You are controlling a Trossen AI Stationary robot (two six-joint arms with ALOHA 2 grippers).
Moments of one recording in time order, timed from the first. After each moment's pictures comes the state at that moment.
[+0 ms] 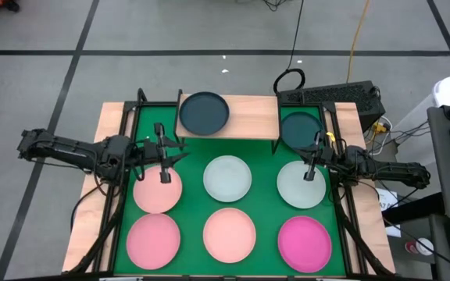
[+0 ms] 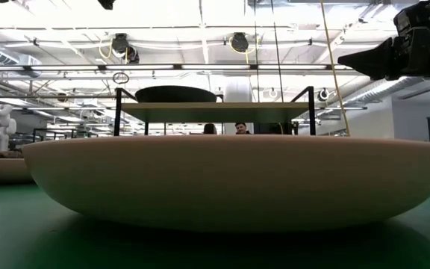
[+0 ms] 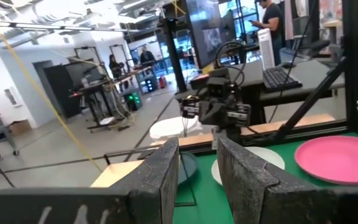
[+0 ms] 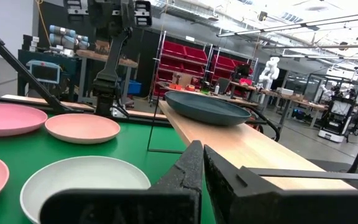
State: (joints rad) left arm -0.13 0.82 0.60 0.32 -0.27 0.29; right arm -0.07 0.00 0.02 0.13 0.21 -0.24
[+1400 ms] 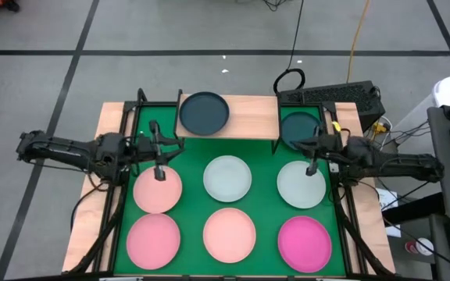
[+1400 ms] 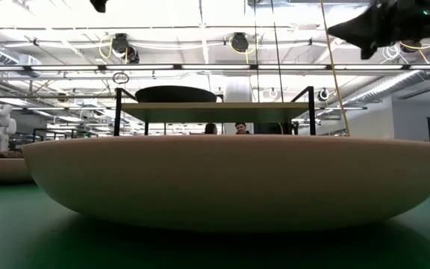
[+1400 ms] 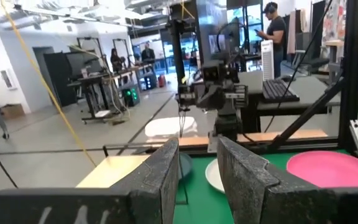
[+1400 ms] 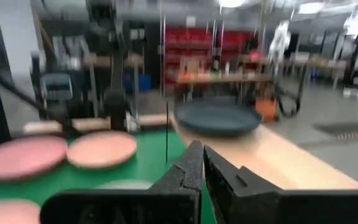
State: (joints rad) left arm -0.12 0.73 0.60 0.22 -0.27 0.18; right arm -0.06 0.34 0.31 0.05 0.21 -0.02
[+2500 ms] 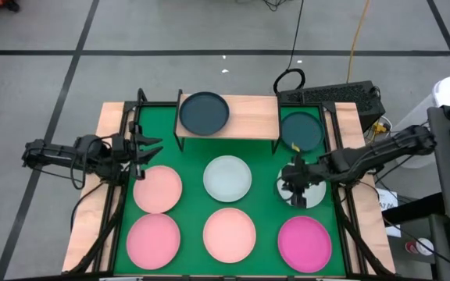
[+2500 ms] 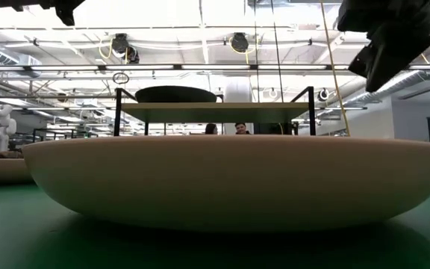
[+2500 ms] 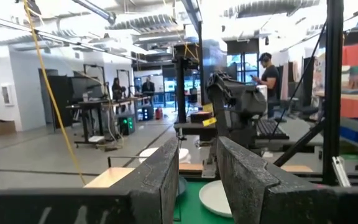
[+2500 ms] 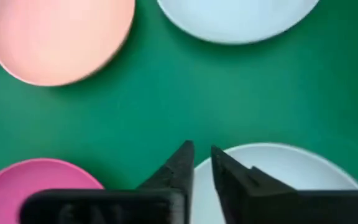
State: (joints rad) left arm -0.14 0.36 0.38 0.24 -0.27 0.13; right arm 0.27 1.06 0.74 -0.70 0.05 0.44
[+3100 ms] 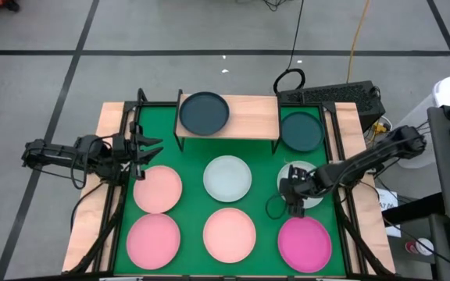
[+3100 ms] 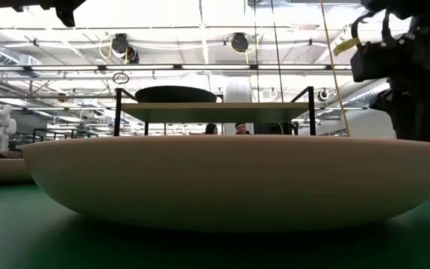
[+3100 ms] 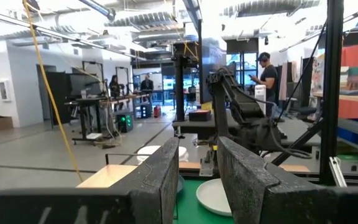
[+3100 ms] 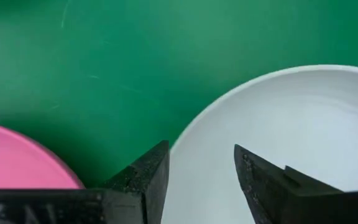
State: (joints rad) left arm -0.14 0.36 0.38 0.24 -0.27 0.12; right arm 0.37 1.26 0.65 -0.67 0.05 0.59
